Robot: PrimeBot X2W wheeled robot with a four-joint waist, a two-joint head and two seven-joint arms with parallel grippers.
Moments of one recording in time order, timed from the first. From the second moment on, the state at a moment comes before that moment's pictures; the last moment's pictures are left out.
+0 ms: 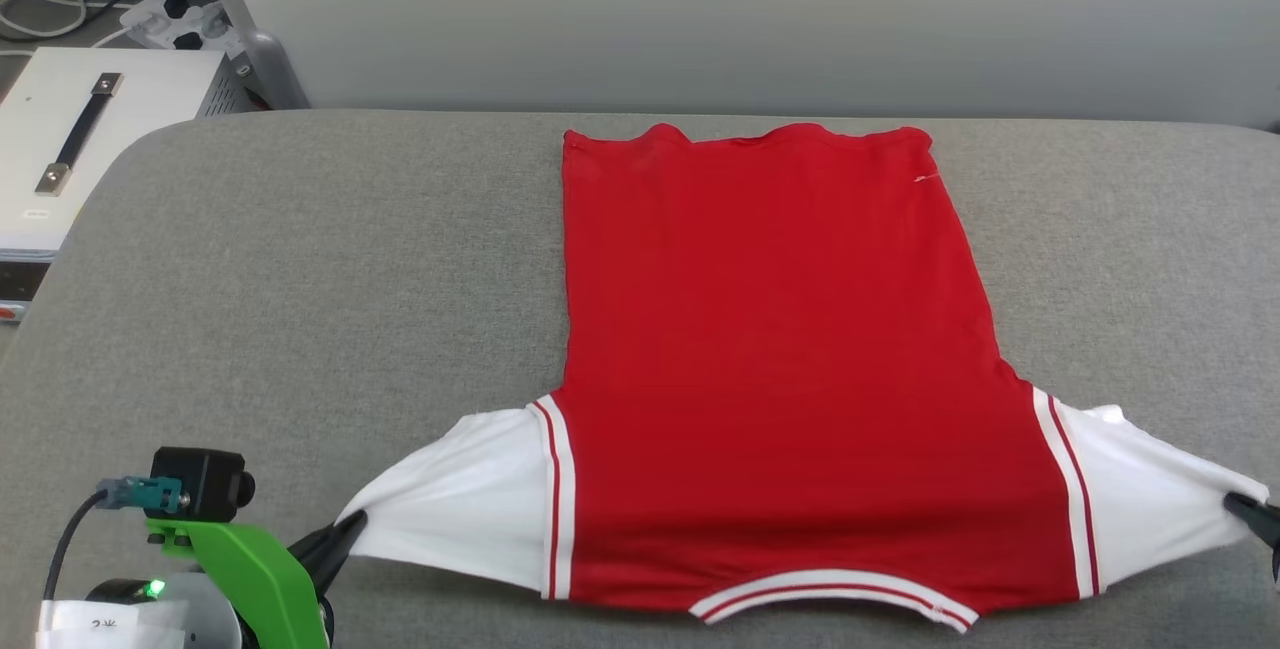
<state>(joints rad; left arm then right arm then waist) 0.00 0.72 -0.40 -0.07 -0.98 0.08 0.31 -0.09 -0.60 -0.04 0.25 0.76 0.14 0.66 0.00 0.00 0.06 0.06</state>
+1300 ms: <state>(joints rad) -0.16 0.73 -0.55 -0.49 -0.85 0.12 0.54 -0.83 -0.48 -0.27 0.03 0.48 0.13 1.38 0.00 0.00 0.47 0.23</state>
